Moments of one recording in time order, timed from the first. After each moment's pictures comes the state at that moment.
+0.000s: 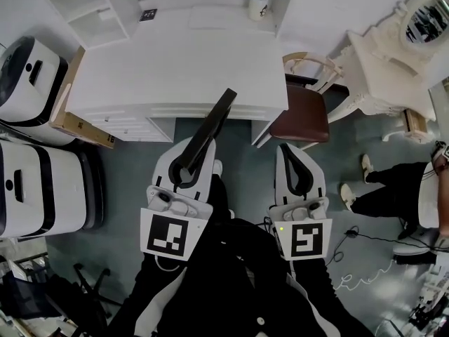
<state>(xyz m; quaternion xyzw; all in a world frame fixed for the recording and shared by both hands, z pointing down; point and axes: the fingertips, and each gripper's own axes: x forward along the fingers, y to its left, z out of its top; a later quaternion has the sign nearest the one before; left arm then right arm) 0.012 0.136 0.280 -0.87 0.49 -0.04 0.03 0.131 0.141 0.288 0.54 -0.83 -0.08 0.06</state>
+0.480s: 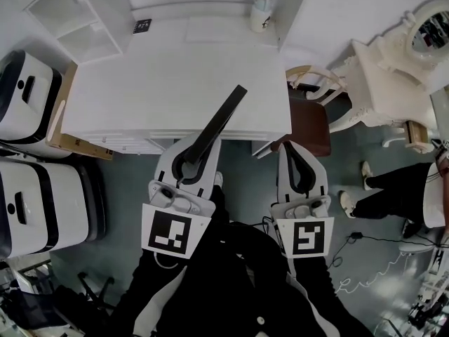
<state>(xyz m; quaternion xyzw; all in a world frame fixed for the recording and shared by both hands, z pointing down) 0.013 0.026 0.271 -0.88 0.46 -0.05 0.05 0.126 0.033 0.282 0.56 -0.82 -0.08 0.07</state>
